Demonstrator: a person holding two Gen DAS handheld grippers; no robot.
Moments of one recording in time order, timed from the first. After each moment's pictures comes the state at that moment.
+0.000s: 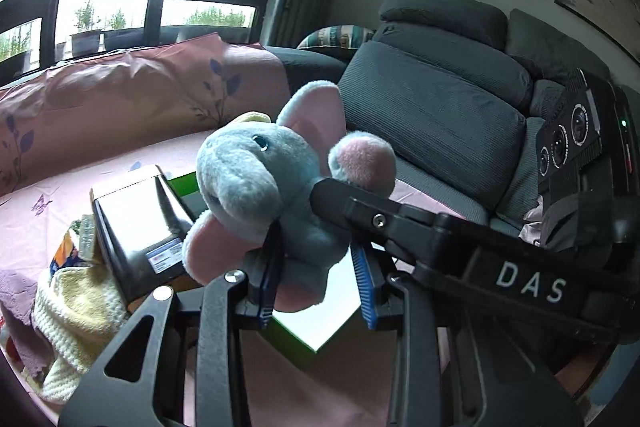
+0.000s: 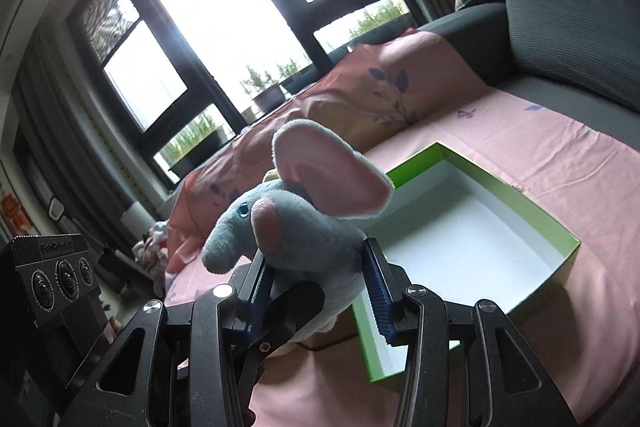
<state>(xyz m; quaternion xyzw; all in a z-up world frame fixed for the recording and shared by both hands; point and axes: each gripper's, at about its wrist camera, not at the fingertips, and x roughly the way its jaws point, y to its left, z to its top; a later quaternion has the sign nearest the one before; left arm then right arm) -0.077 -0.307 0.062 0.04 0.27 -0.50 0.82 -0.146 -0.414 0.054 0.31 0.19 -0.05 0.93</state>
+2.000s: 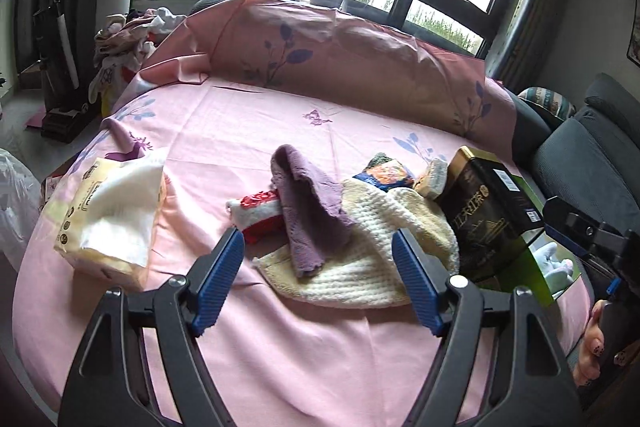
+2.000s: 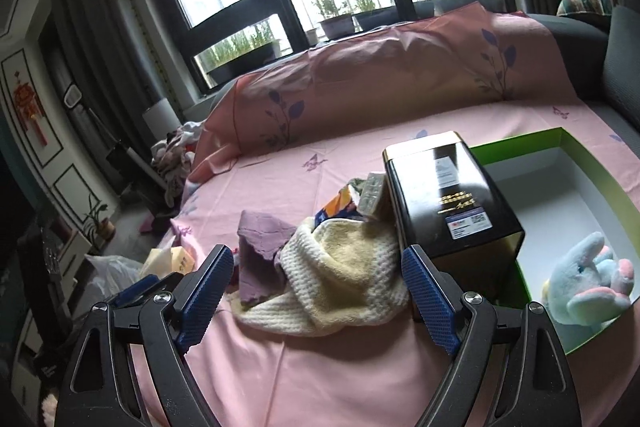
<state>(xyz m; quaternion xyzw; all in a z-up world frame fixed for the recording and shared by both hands) -0.015 -0.033 0.016 -0.09 0.34 -0.17 0.92 -0.063 -0.262 0.053 0.18 0.29 0.04 0.94</state>
